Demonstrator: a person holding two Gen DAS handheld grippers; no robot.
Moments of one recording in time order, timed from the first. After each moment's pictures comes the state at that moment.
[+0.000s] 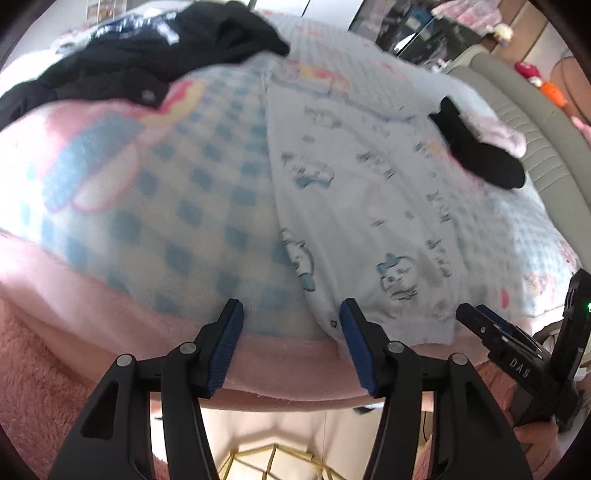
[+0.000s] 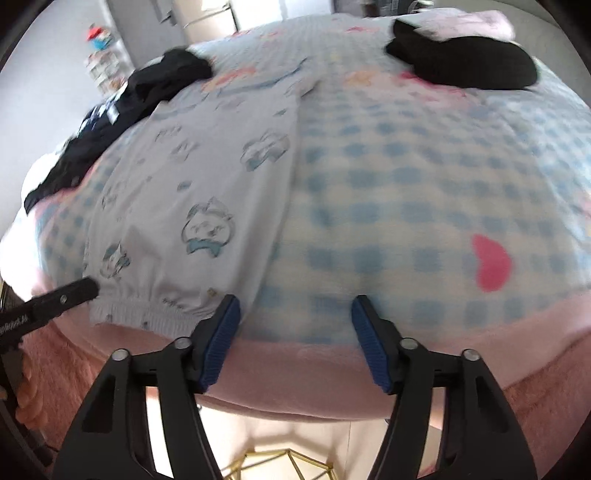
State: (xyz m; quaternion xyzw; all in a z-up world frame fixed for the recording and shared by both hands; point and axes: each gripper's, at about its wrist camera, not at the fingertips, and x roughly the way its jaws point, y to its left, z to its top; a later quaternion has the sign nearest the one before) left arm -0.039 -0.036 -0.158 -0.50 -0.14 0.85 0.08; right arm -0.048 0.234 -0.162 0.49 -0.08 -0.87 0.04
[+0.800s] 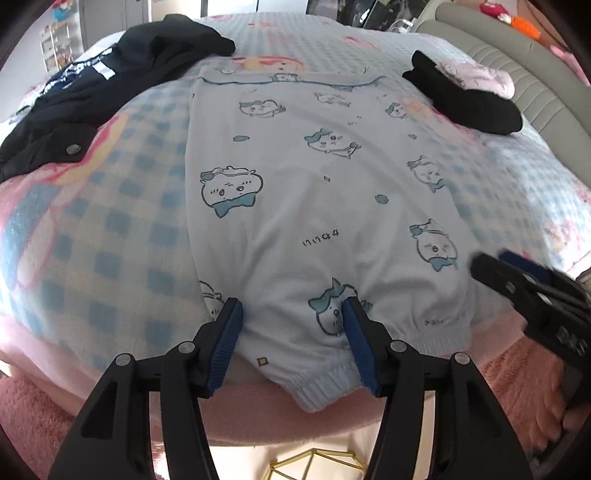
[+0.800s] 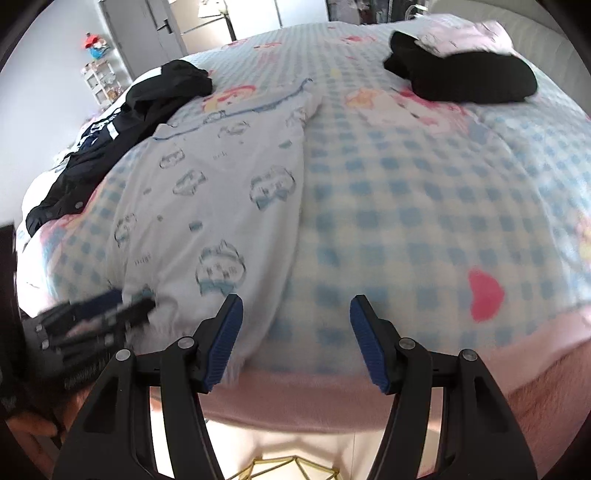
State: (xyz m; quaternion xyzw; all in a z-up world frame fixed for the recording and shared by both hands) left arm -0.076 0.014 -0.162 -0.51 -0.04 0.86 0.10; right arm -0.074 0.215 -0.144 0.49 -0.05 -0.87 0.05
